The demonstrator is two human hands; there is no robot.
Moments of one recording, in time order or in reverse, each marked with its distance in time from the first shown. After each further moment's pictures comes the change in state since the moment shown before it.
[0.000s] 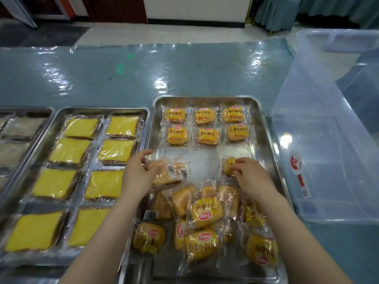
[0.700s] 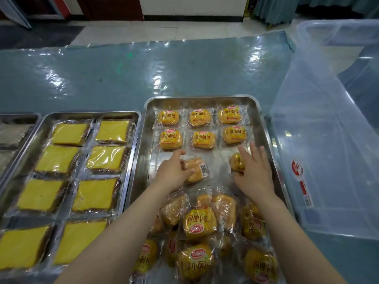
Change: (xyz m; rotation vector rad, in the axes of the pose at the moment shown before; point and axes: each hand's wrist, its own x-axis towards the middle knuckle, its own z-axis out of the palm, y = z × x) left_hand 0.042 0.021 0.094 0.308 -0.376 0.003; right_hand 0.020 0.016 0.005 0.079 0.201 0.089
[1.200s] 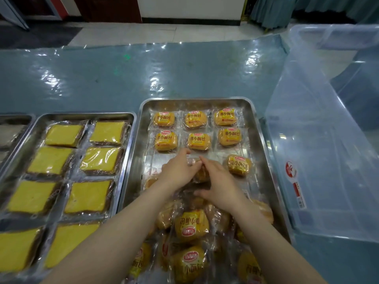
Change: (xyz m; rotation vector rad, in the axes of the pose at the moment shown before) left_hand 0.000 0.031 0.009 0.006 -0.003 0.053; right_hand -0.016 -0.051 0.018 0.194 -0.254 -0.205
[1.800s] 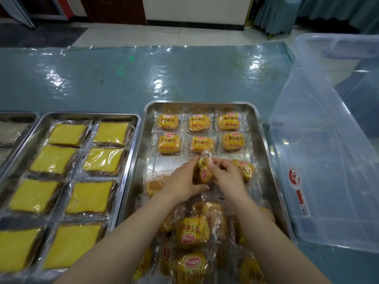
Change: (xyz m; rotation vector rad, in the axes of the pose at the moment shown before) left_hand -0.004 -0.018 0.015 0.002 -0.087 0.228; right_hand 0.021 -0.003 0.000 0.855 0.230 0.413
